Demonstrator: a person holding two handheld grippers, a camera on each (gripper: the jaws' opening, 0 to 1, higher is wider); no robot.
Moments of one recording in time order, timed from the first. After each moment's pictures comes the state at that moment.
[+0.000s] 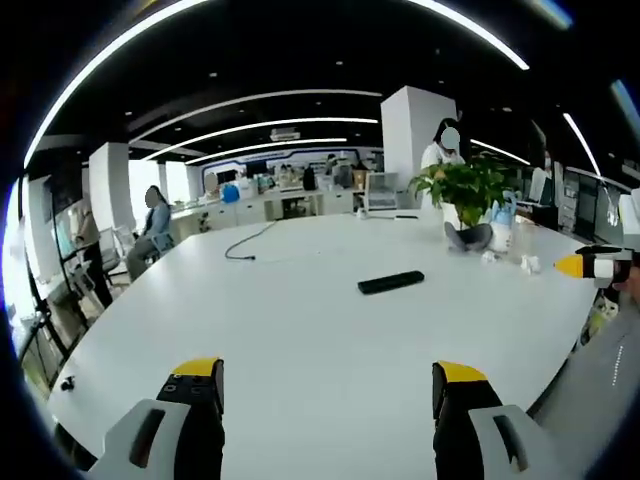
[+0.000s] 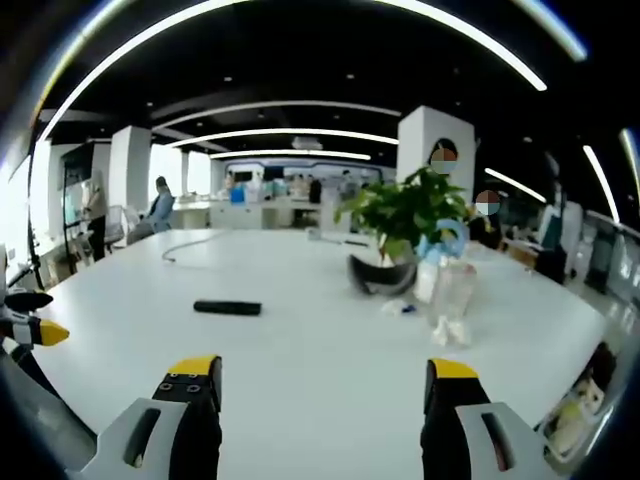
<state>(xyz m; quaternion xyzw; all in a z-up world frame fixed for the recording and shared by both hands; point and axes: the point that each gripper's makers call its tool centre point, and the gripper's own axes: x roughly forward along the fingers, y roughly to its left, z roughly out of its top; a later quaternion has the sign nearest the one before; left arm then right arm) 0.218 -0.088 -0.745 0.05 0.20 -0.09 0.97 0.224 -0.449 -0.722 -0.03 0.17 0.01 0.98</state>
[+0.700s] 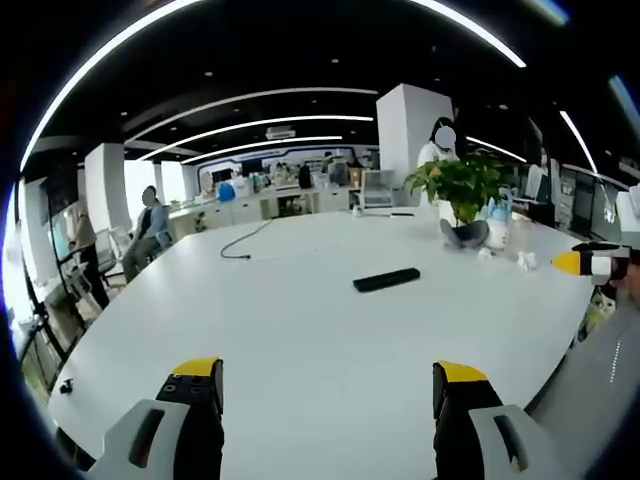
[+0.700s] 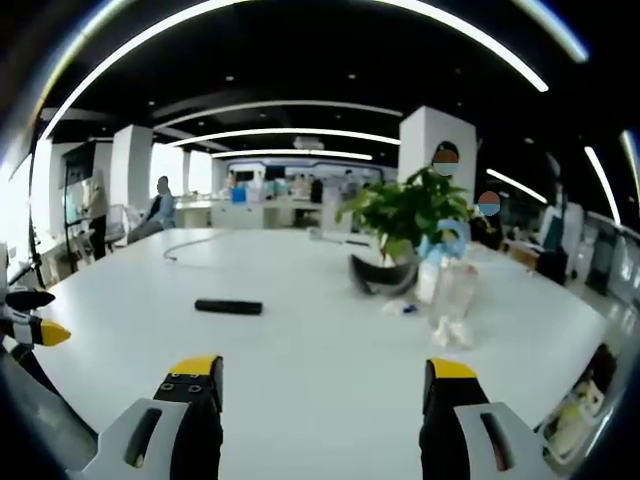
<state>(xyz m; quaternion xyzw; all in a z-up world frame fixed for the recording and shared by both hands) 0.218 -0.092 -0.747 0.05 0.21 -0.10 0.97 0.224 -0.448 -0.722 -0.04 0.17 0.01 0.98</state>
